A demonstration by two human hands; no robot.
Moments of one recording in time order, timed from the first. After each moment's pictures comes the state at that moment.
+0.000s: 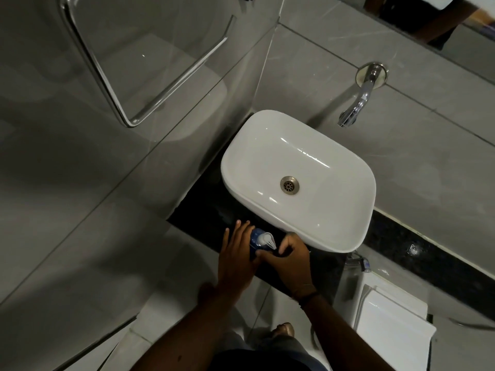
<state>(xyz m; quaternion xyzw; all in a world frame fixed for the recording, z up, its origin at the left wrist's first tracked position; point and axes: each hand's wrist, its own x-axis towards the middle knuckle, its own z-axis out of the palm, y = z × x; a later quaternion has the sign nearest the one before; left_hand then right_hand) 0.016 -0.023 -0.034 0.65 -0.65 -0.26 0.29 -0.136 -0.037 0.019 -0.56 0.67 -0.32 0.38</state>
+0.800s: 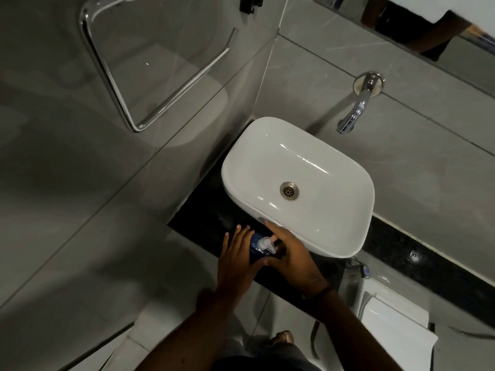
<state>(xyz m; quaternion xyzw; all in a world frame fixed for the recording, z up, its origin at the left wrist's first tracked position) 0.016 -0.024 -0.027 0.66 -0.64 -0.28 0.27 -0.145 -0.062 0.049 -0.68 0.57 -0.16 0.43</state>
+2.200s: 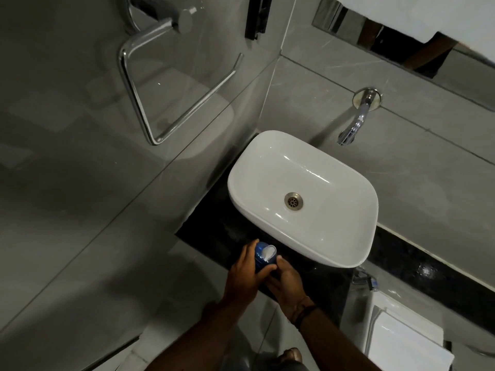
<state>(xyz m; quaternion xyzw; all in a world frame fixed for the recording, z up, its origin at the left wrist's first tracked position) 0.014 -0.020 -0.017 0.64 -0.55 -0.45 0.32 -0.104 -0.028 0.021 -0.11 0.68 -0.33 0.65</state>
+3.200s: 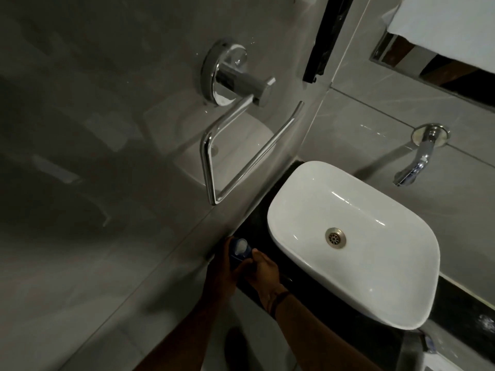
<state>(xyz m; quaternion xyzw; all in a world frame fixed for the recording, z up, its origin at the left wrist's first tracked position) 0.160 -0.076 -0.033 0.74 -0.47 -0.34 0.35 0.056 -0.121 -0.008 -0.10 0.63 -0.34 0.69</state>
